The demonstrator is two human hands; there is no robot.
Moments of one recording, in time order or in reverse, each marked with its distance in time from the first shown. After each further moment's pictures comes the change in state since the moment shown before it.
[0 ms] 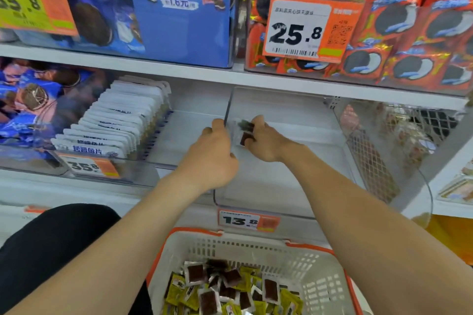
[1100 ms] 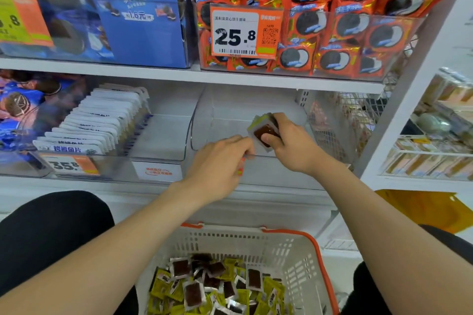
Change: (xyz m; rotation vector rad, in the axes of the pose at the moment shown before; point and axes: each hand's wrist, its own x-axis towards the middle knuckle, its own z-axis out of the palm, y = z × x) left_hand -0.026 0.037 0.054 0.219 0.098 0.502; right_hand -0.135 0.050 -0.051 0.095 0.346 -0.147
